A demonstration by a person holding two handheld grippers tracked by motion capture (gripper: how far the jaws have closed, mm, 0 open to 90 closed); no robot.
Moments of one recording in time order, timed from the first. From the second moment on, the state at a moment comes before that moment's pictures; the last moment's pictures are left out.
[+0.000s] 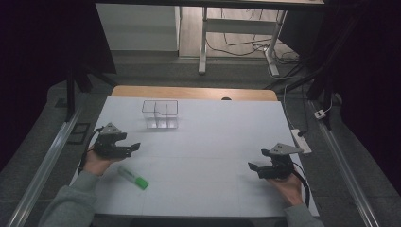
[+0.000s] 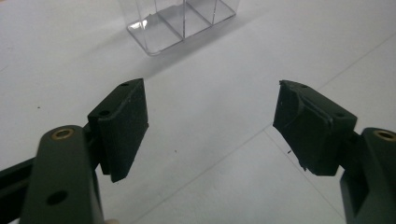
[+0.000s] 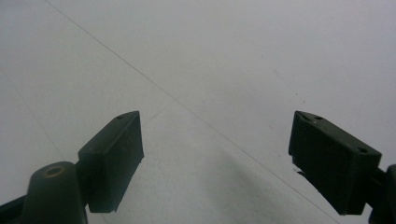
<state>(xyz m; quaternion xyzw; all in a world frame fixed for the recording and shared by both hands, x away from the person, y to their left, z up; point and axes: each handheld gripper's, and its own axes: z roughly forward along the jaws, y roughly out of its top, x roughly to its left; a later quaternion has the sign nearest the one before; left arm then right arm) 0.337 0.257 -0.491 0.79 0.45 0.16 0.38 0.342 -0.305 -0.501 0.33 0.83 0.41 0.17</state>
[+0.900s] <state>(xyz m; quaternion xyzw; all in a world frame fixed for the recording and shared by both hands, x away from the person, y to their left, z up) 0.391 0.258 -0.488 0.79 0.47 0.16 0.36 0.343 -0.302 -0.504 0.33 0.83 0.41 0.16</state>
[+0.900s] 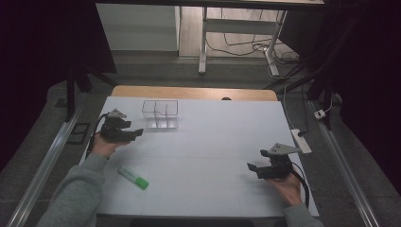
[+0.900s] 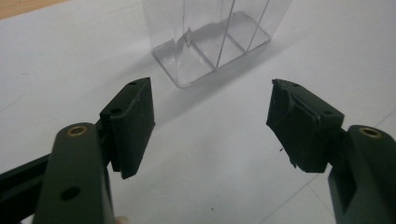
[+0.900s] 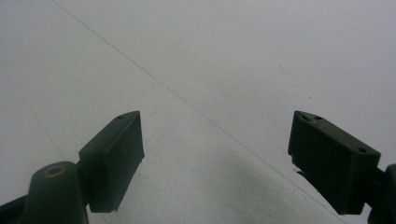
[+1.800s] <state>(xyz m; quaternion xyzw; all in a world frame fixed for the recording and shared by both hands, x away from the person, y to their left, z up) 0.427 0.262 -0.487 0.79 0.48 0.18 0.34 0.344 -0.302 -0.505 0.33 0.84 0.41 0.16</state>
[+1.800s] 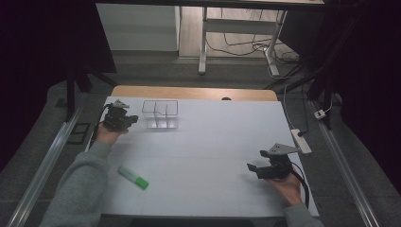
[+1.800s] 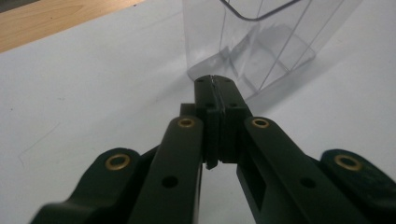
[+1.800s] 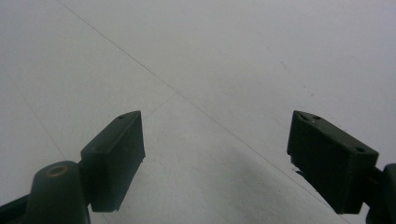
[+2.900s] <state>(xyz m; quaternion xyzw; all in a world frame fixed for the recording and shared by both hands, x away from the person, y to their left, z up) 0.468 0.256 -0.503 0.78 0.50 0.17 0.32 0.344 -0.302 -0.505 0.33 0.84 0.40 0.16</state>
